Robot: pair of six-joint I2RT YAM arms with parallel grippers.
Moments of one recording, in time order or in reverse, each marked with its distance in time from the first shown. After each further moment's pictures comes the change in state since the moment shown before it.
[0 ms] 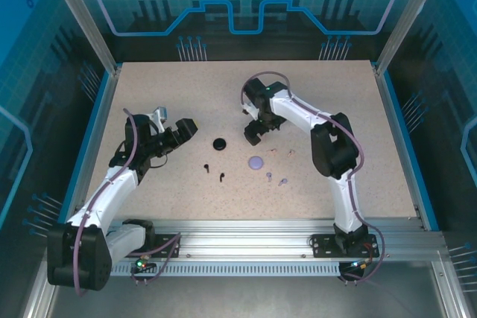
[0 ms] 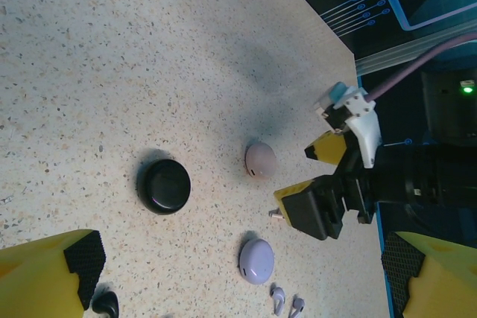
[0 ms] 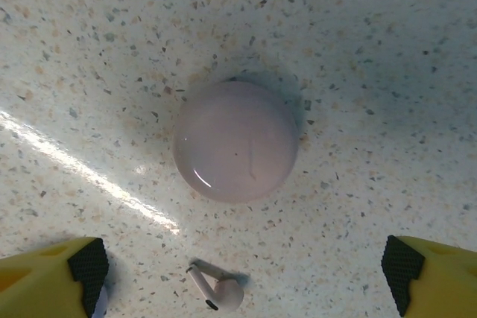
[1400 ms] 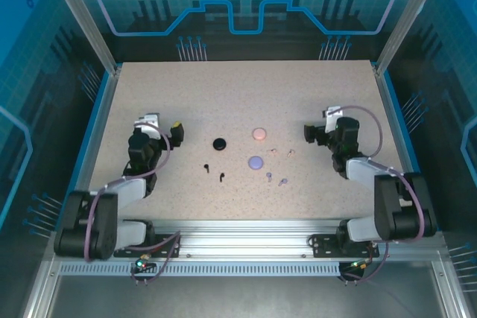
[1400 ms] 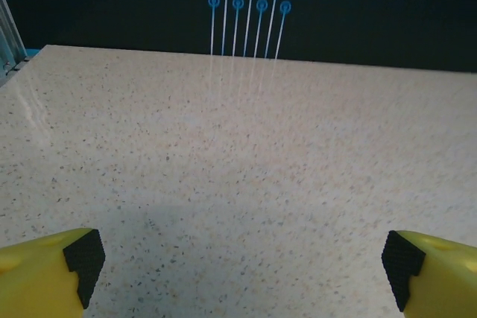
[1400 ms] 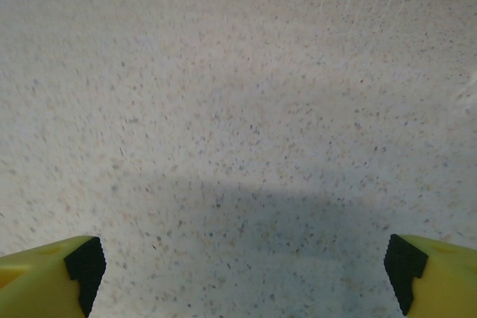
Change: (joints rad) left arm 0.035 0.151 -0.301 0.779 -0.527 0.613; right arm -0.503 -0.824 -1.298 1.451 -0.105 0.093
